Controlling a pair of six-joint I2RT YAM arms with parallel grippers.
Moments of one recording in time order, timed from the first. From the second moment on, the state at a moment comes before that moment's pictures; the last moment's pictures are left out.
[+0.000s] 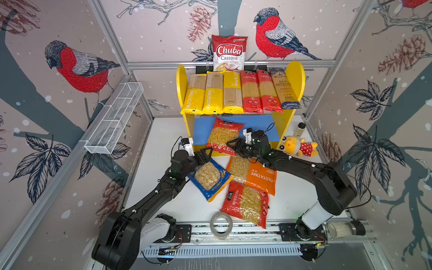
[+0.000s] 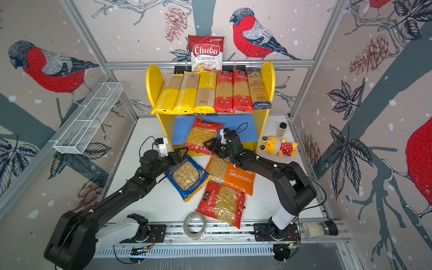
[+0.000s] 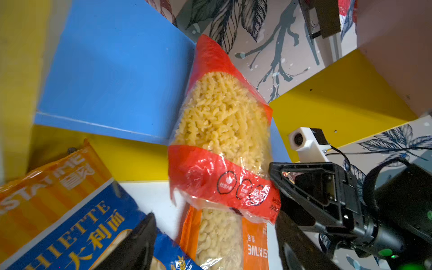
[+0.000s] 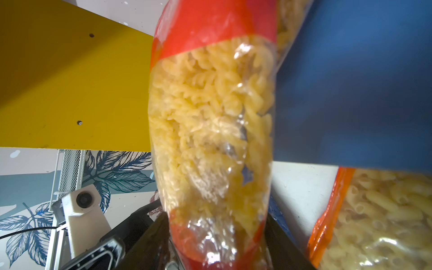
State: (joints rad) left arm -0.37 1.13 0.50 0.37 0.27 -0.79; right arm 0.66 1.64 0.99 0.22 -0.35 1.02
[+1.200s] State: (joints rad) left arm -0.35 1.38 0.64 0.47 0.32 -0.75; right arm 0.69 1.57 0.94 0.30 -0.34 1.07
